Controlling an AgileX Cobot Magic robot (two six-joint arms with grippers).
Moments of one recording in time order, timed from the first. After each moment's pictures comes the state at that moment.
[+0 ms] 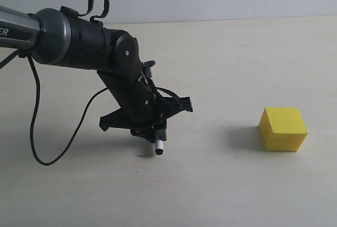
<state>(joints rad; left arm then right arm) -0.73 2.06 -1.27 -0.32 0.67 -0.52 -0.13 0.01 0.00 -0.13 0.06 0.08</state>
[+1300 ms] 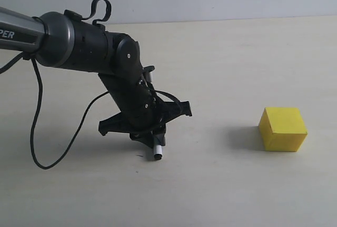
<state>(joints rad) -0.73 2.08 -1.27 -0.32 0.70 -0.53 -0.13 0.01 0.00 -0.13 0.06 0.08</state>
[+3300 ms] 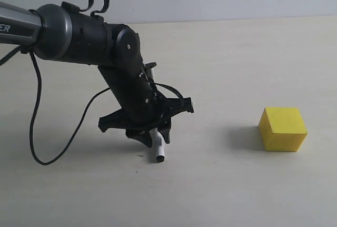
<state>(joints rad) -0.72 2.07 -1.30 -0.35 0.77 -0.50 -0.13 0.01 0.00 -0.13 0.06 0.08</state>
